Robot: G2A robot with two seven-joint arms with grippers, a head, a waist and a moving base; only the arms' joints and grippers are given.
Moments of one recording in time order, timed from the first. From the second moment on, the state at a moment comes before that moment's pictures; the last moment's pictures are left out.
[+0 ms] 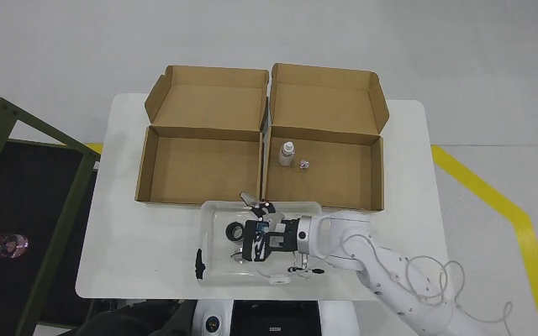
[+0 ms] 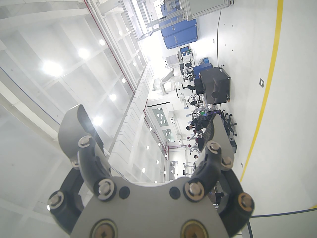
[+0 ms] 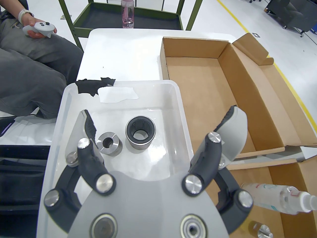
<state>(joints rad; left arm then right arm) -0.19 -0.18 -0.57 -1.44 2.04 -0.23 0.13 -1.08 -1.16 0.77 -1.85 -1.34 -0.66 0.27</state>
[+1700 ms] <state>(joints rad) -0.19 -0.18 -0.57 -1.44 2.04 -0.23 0.13 -0.98 -1.24 0.63 -1.60 -1.46 -0.65 0.27</state>
